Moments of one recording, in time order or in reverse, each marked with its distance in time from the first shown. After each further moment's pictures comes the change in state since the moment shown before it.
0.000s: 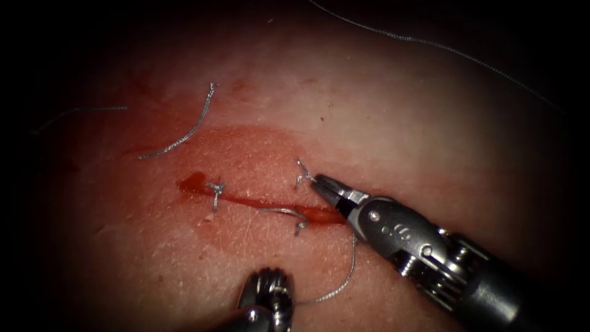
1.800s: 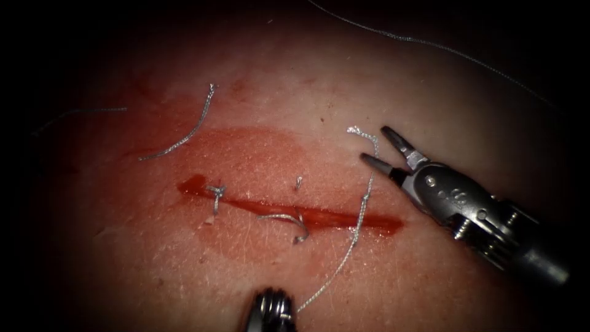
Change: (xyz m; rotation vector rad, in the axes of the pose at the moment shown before) right arm -0.004 0.005 -0.002 -0.121 0.115 0.060; left arm -0.001 0.000 0.000 0.007 0.043 0.054
